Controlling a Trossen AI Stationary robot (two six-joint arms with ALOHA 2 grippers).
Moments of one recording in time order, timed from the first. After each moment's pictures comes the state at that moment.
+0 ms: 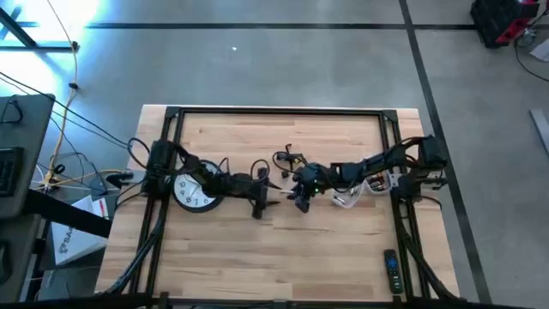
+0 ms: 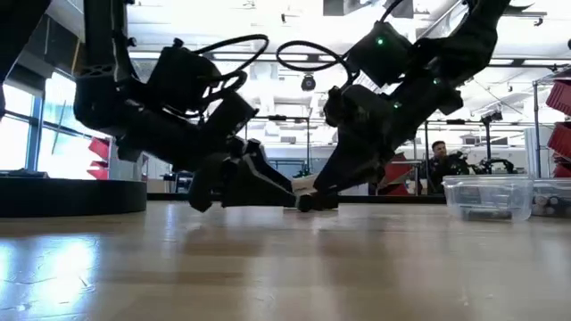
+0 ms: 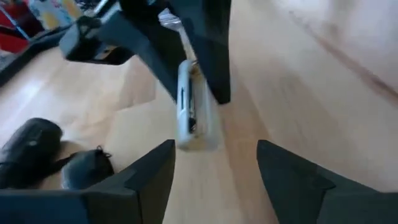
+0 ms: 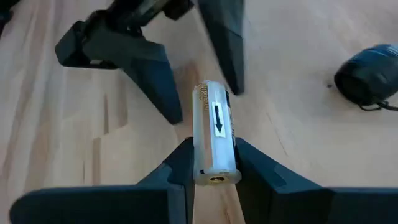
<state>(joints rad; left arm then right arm) -0.02 2.02 0.61 1.05 -0.05 0.27 -0.02 1.76 0.74 0.30 -0.13 0.42</state>
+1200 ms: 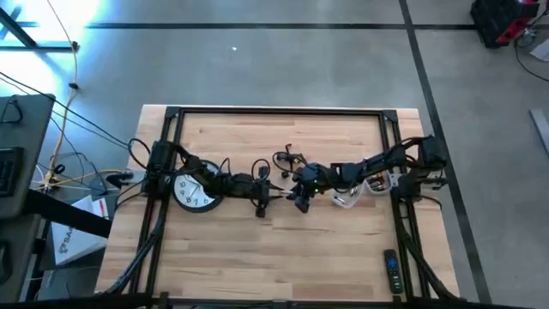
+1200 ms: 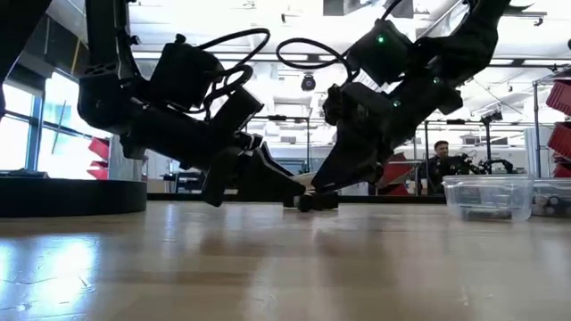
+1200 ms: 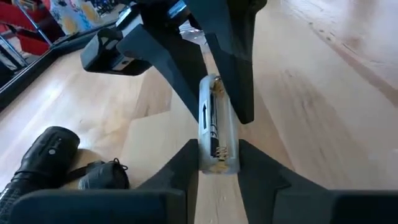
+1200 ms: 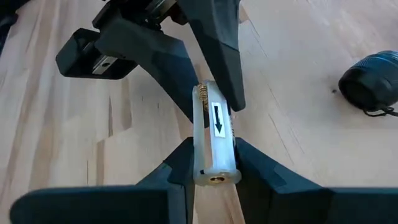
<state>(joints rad) -0.04 2.02 0.63 1.06 -0.11 0.28 -0.02 1.76 0.74 0.31 -0.13 0.39</state>
